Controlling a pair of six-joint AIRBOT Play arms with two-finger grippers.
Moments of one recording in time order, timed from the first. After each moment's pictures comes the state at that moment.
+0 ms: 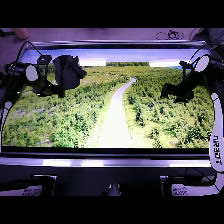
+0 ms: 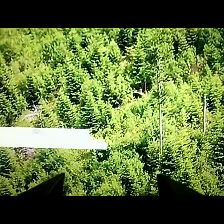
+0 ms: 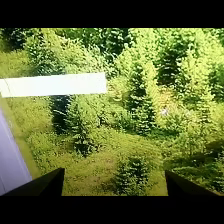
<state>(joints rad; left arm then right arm) -0.19 -1.46 1.52 1.66 -1.31 -1.74 -0.05 -1.55 1.62 -1.37 1.52 1.66</state>
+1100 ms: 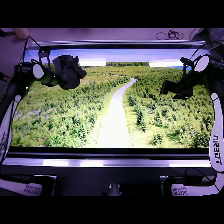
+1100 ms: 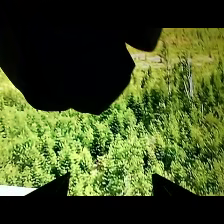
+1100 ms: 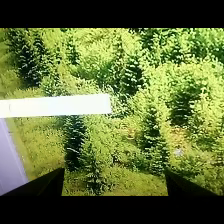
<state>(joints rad) -0.13 -1.65 1.64 1.57 -0.98 -1.82 -0.05 -1.55 1.62 -1.36 1.43 1.66</state>
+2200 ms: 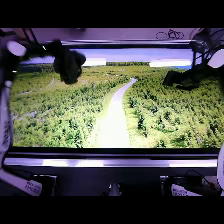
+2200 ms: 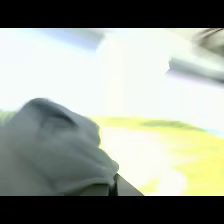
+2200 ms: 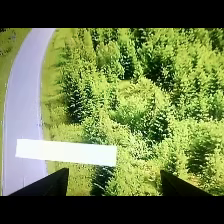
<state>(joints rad) -0.08 -1.65 2.02 1.00 -0.87 -1.44 -0.05 -1.36 1.62 -1.31 1.33 1.57</state>
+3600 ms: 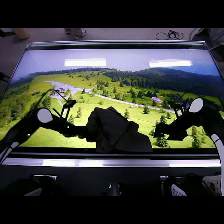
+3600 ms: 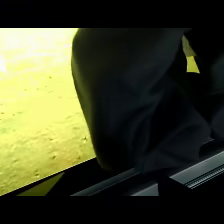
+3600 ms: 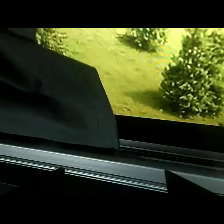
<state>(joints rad) -0.36 -1.16 0.80 1.06 -1.11 -1.58 -0.05 -1.16 0.87 -1.26 1.48 1.50</state>
